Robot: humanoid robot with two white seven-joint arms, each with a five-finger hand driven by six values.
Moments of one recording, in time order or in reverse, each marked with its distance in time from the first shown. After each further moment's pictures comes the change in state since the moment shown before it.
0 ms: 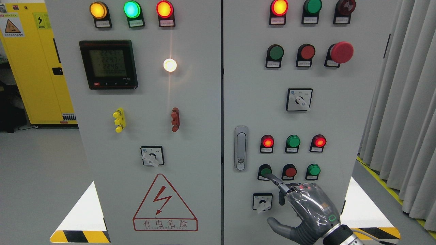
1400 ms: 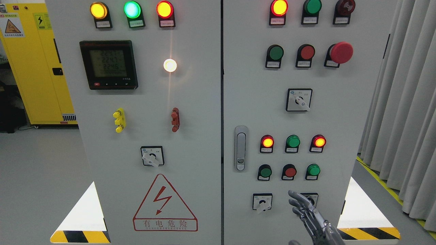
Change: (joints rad) left arm 0.000 0.000 0.000 0.000 0.000 0.003 0.000; right arm 0.310 0.006 0.063 -0.214 -1.090 0.337 0.063
